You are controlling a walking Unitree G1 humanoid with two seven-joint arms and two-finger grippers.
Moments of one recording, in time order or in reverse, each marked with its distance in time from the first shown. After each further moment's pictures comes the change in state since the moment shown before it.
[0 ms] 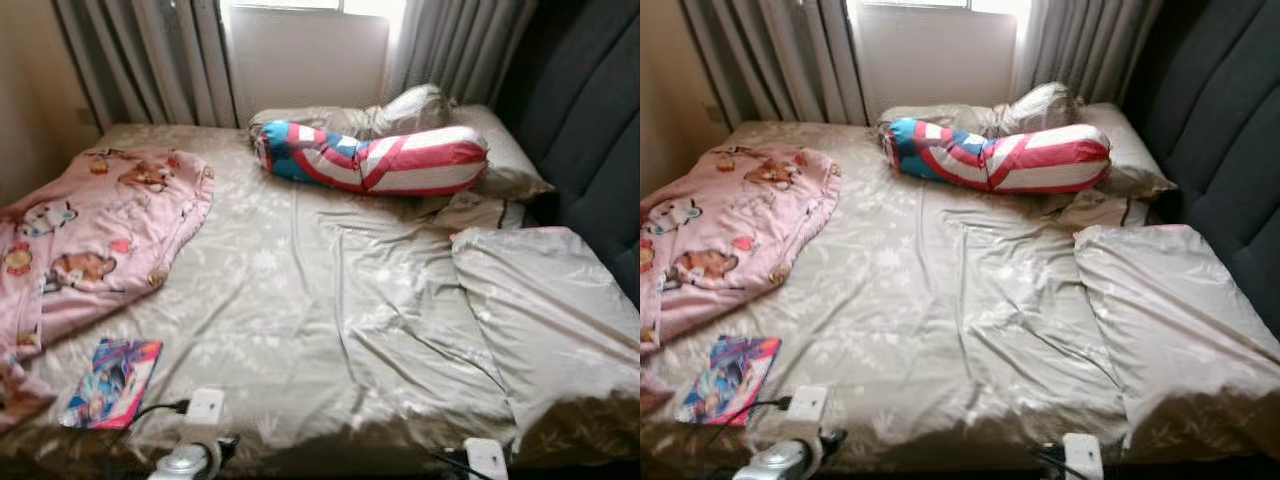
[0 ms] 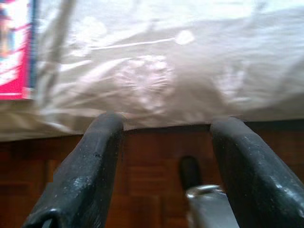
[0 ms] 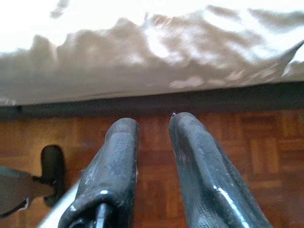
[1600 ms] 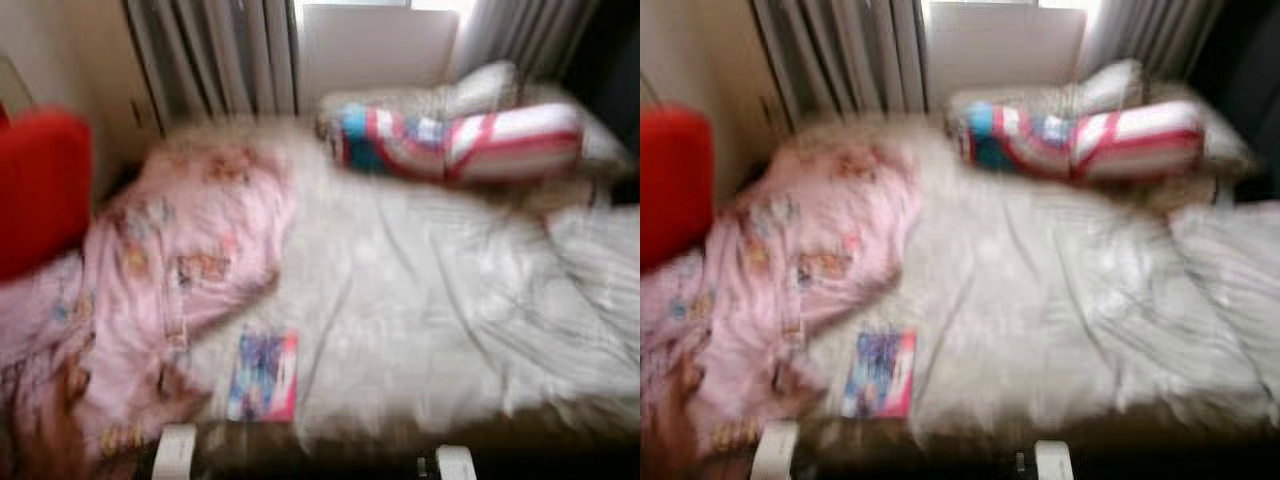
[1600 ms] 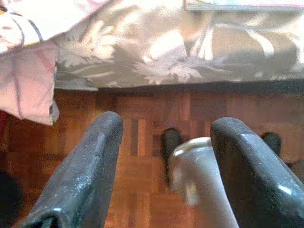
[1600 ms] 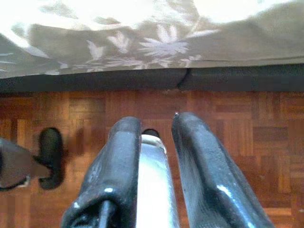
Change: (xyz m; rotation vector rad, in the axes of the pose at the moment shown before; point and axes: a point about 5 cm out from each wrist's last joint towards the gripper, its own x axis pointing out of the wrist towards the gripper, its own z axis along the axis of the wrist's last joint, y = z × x) left arm -0.011 0.005 -0.043 -0.056 0.066 -0.007; right arm 0.000 0.039 -0.020 -0.024 0.041 0.050
